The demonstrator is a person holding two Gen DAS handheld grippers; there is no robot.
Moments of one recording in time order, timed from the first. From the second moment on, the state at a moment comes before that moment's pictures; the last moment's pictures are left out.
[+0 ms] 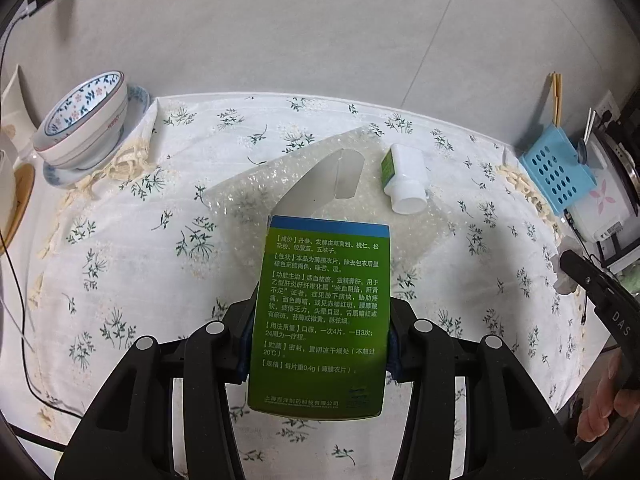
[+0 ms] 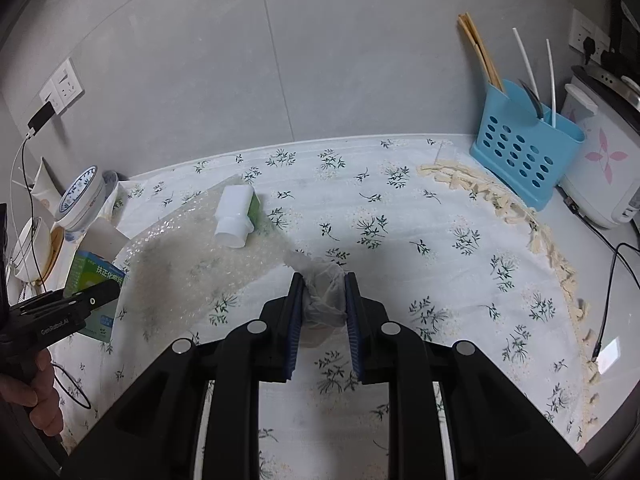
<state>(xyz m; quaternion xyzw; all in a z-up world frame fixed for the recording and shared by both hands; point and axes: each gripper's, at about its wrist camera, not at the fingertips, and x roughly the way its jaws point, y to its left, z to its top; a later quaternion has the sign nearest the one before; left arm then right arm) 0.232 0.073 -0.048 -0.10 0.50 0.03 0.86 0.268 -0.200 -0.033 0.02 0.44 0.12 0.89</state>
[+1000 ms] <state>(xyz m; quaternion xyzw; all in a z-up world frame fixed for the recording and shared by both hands) 0.129 0.028 -0.024 -0.09 0.49 0.03 0.87 0.162 -0.236 -0.011 0.02 0.43 0.13 0.89</state>
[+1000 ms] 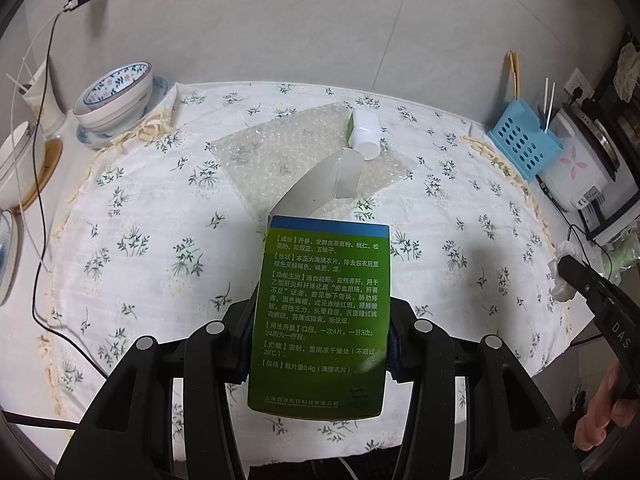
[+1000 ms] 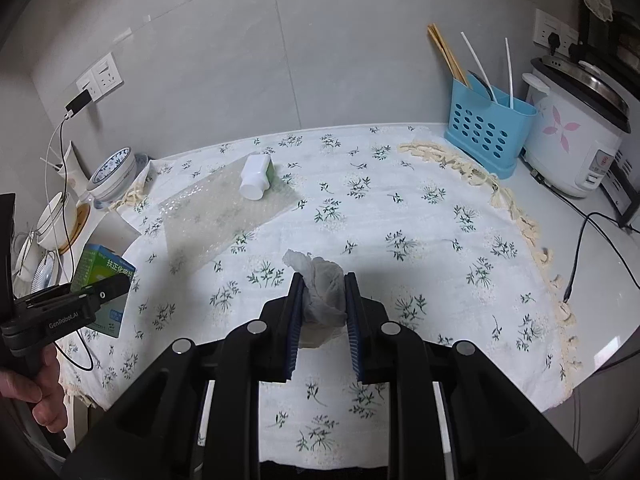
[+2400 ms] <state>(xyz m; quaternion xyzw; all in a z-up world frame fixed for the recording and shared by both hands) -0.037 -0.035 -0.041 -0.11 0.48 0.02 0.87 0.001 -0.280 -0.034 0.02 0.45 0.15 0.88</state>
